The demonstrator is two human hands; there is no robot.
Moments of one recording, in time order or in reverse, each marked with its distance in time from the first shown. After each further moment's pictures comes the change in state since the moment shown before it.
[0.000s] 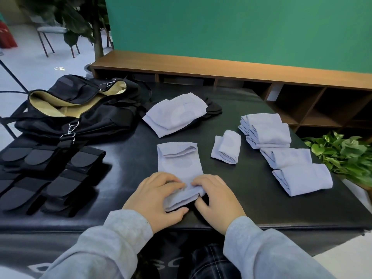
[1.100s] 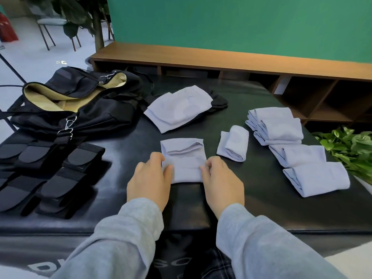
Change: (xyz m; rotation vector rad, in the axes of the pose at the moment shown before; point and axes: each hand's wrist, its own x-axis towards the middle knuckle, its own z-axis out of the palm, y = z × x) left_hand 0.033 0.009 -0.002 0.157 0.140 -0.642; right_hand 0.035 -0.008 0.005 -0.196 0.093 0.387
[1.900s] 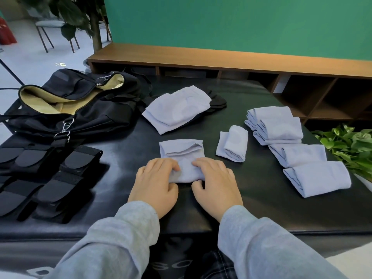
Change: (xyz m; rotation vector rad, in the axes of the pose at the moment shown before) left_hand 0.005 -0.011 0.006 -0.059 -0.106 0.388; right_hand 0.000 0.003 0.003 0.045 -0.015 -0.255
